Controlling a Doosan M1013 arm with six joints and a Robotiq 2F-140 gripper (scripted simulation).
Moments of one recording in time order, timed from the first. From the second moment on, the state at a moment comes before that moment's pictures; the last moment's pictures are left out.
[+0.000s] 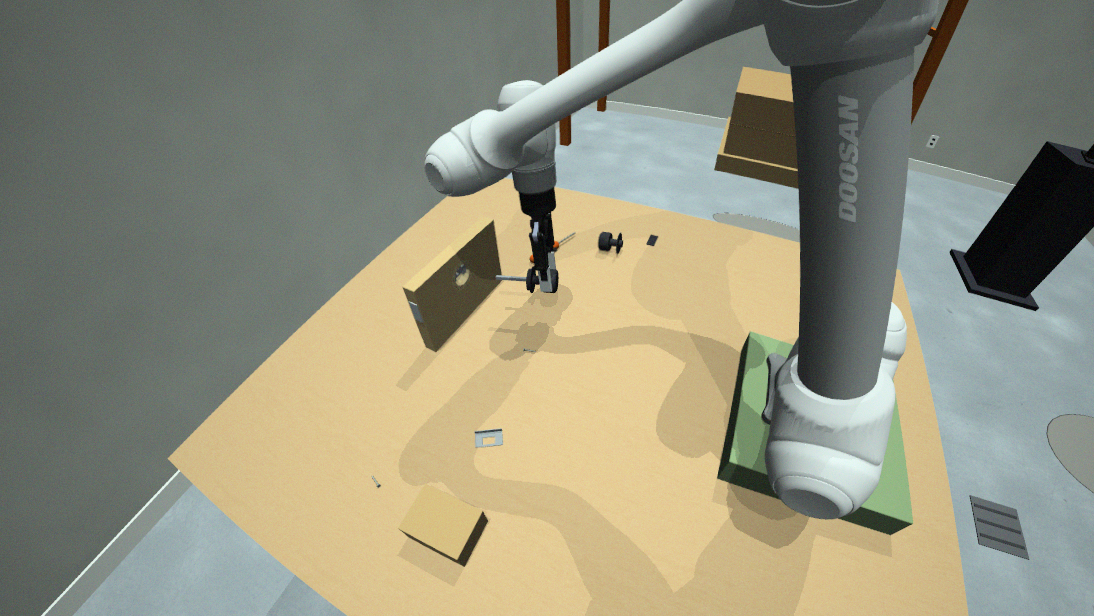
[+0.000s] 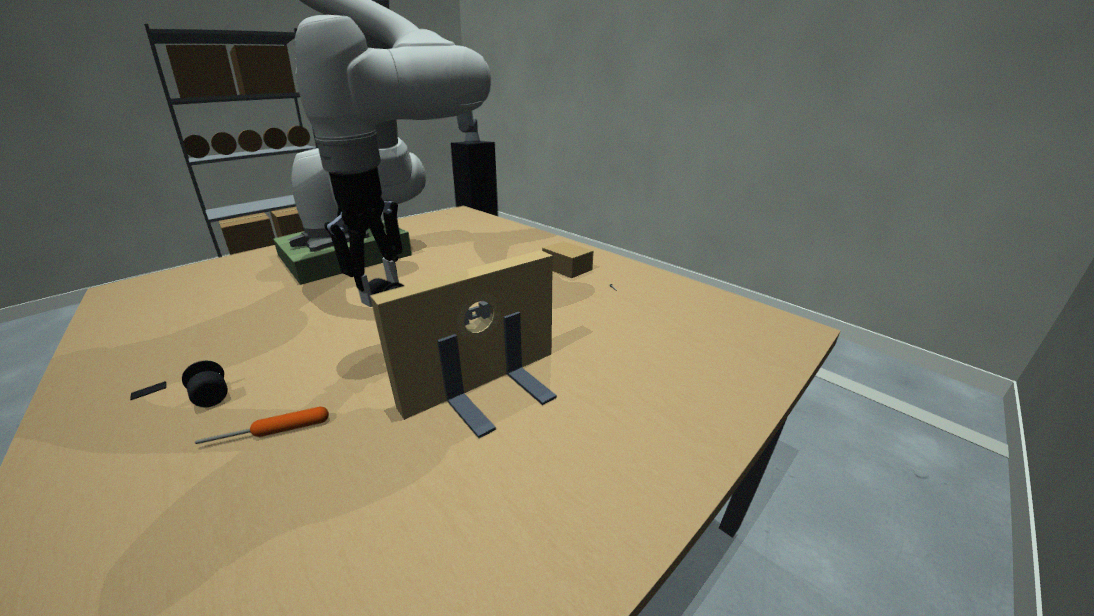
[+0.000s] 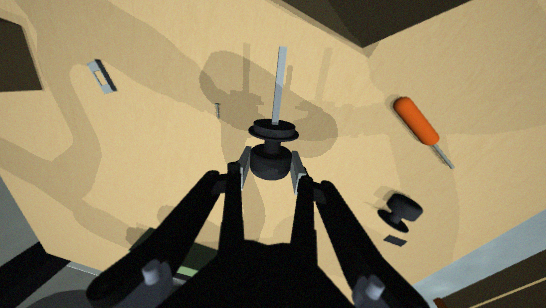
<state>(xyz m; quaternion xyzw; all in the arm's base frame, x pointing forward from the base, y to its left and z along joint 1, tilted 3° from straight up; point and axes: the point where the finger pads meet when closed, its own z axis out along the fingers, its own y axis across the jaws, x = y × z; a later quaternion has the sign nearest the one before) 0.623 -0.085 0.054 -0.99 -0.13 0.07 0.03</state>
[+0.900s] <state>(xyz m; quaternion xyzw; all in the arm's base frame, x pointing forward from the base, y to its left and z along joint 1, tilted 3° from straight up) 0.647 -0.044 0.060 -1.00 -0.04 0.06 -0.01</state>
